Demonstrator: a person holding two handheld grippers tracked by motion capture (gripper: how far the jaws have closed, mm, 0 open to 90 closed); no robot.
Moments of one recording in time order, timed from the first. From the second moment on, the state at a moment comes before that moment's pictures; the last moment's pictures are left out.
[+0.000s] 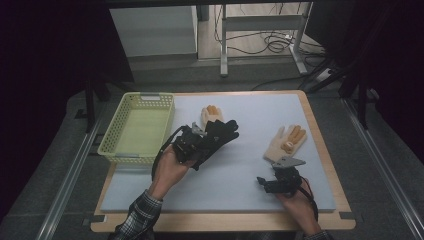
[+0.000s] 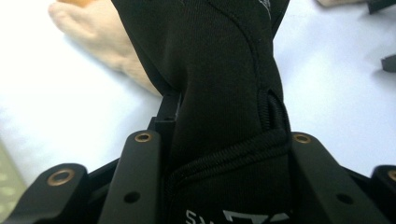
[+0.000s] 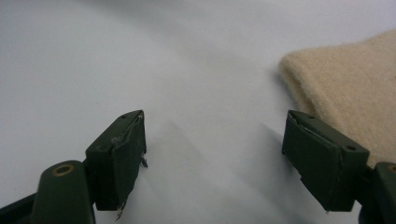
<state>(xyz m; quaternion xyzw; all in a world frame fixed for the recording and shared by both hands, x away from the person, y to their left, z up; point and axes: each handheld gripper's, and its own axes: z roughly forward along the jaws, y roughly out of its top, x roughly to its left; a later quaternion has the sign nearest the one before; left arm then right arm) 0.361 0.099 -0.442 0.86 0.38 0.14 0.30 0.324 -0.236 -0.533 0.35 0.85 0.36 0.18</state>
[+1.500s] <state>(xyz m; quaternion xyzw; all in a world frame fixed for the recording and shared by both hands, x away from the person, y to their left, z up) 0.425 0.268 -0.418 0.76 0.56 0.22 0.24 0.324 -0.236 -0.533 0.35 0.84 0.36 0.18</state>
